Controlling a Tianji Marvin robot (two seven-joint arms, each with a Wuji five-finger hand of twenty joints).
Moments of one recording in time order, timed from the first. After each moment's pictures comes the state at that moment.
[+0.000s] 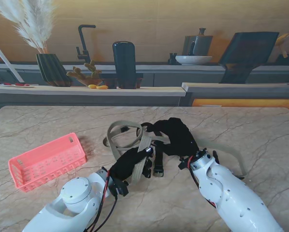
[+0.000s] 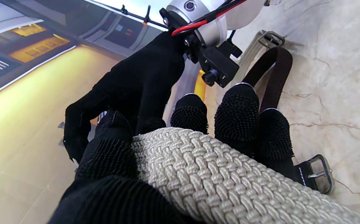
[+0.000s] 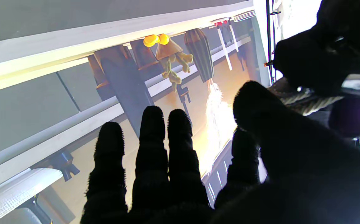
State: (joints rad) left arm 1.56 -1.20 -1.05 -1.62 -0.61 0.08 -0.22; right arm -1.36 -1.14 1.03 -1.28 -0.96 -0.54 -0.68; left_hand 1.07 -0.08 -0.02 -0.08 0.50 0.15 1.02 1.12 1.08 0.20 0.95 0.89 1.05 0.37 1.05 0.74 0.46 0.43 1.28 0.59; right_hand 0.62 -0.56 0.90 -0.08 0.23 -0.43 0.76 0.49 0.60 0.06 0.57 0.33 0.57 0.02 0.43 0.48 0.24 0.17 0.71 0.61
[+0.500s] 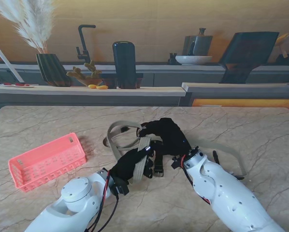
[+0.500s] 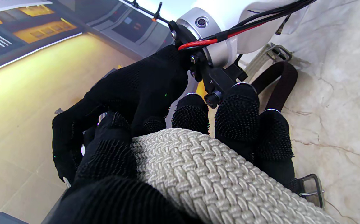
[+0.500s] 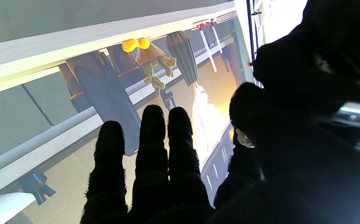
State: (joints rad) left arm 1.57 -1.22 -1.06 -1.63 -0.71 0.14 -0.21; right arm -1.29 -1.15 0.94 -1.21 -0.94 -0.58 -0.71; left_hand 1.07 -0.07 -0.02 -0.08 0.53 0.15 1.02 1.12 1.08 0.22 0.95 0.88 1.05 0.37 1.05 0.73 0.46 0.43 1.28 0.61; right_hand 0.64 -0.53 0.89 -0.12 0.39 -0.46 0.85 0.33 0.63 0.06 0.58 0.33 0.57 0.02 0.47 0.47 0.24 0.17 0.77 0.57
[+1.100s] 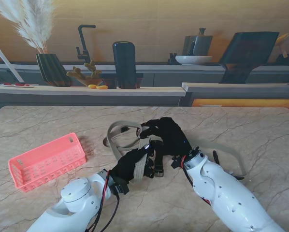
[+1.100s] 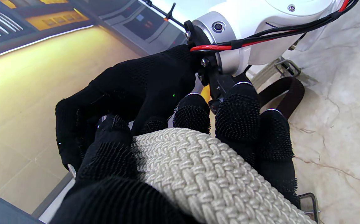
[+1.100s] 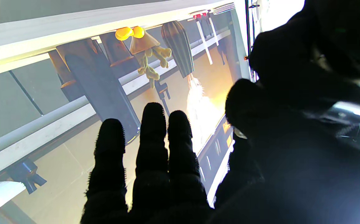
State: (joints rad) left arm 1.58 -1.23 -1.07 -1.64 -0.79 0.17 -0.20; right arm -1.29 -1.15 0.94 -1.21 -0.97 -0.58 -0.77; left_hand 1.07 -0.04 -0.03 -0.08 0.53 0.18 1.02 1.12 1.08 0.23 0.95 0.87 1.05 0.38 1.05 0.72 0.46 0.44 1.28 0.61; right_hand 0.66 -0.58 0.94 -0.16 0.48 -0.47 0.91 0.32 0.56 0.06 0.63 0.33 0.58 0.02 0.52 0.47 0.26 0.17 0.82 0.54
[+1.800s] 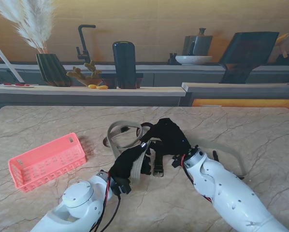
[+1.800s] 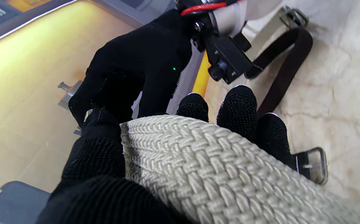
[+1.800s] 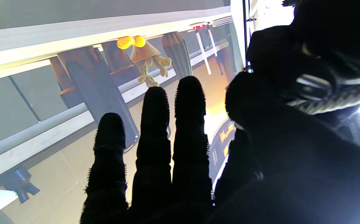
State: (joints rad) left arm 1.62 -1.24 -1.07 -1.69 -0.67 0.13 -0.03; right arm -1.26 -1.14 0.92 -1.19 -0.99 -0.58 -0.75; left_hand 0.97 -0.12 -0.01 -0.07 0.54 0.23 0.91 0.96 1.00 0.23 0.89 0.87 0.94 0.39 1.00 0.72 0.36 0.43 1.21 0.62; right_hand 0.68 -0.62 0.92 -0.17 0.70 -0.48 0.93 0.08 1.05 -0.06 0.61 0.31 0.76 -0.01 0.54 0.50 0.32 0.18 0.84 0.53
